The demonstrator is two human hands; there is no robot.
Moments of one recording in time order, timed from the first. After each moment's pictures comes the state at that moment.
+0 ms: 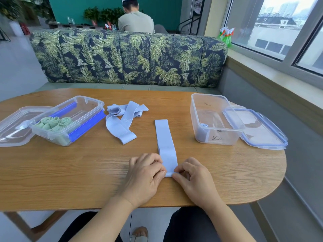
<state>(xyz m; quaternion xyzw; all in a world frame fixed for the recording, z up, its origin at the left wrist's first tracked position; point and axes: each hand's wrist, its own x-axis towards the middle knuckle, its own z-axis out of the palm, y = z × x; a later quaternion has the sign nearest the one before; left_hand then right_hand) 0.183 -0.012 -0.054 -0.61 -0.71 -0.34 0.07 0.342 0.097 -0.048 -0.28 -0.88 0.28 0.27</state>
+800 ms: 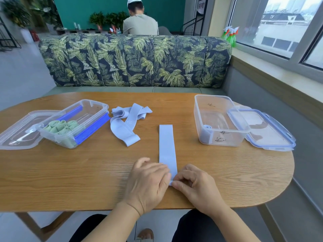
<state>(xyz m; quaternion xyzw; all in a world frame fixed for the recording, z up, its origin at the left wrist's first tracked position) 0.192 -0.021 -0.043 -0.62 -0.72 -0.26 0.14 0.348 0.091 -0.043 -0.23 -0.89 0.32 0.24</state>
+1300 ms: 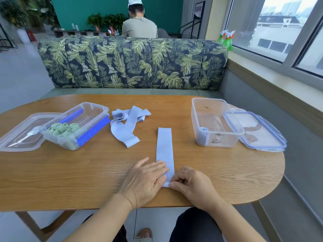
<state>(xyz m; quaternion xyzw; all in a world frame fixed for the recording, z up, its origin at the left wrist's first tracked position) 0.170 -0.023 -0.047 -0.68 -0.71 -0.19 0.05 0.345 0.089 -0.025 -0.26 -0.90 0.31 0.14</state>
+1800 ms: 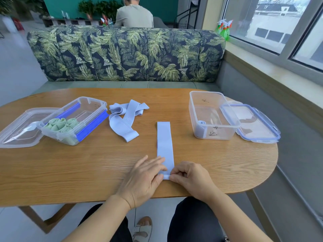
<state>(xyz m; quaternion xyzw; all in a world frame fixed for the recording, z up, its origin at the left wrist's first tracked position) 0.177 -0.040 -0.047 -0.67 -0.69 -0.26 -0.01 0.346 0.084 -0.021 -0.28 -0.90 0.32 0.13</state>
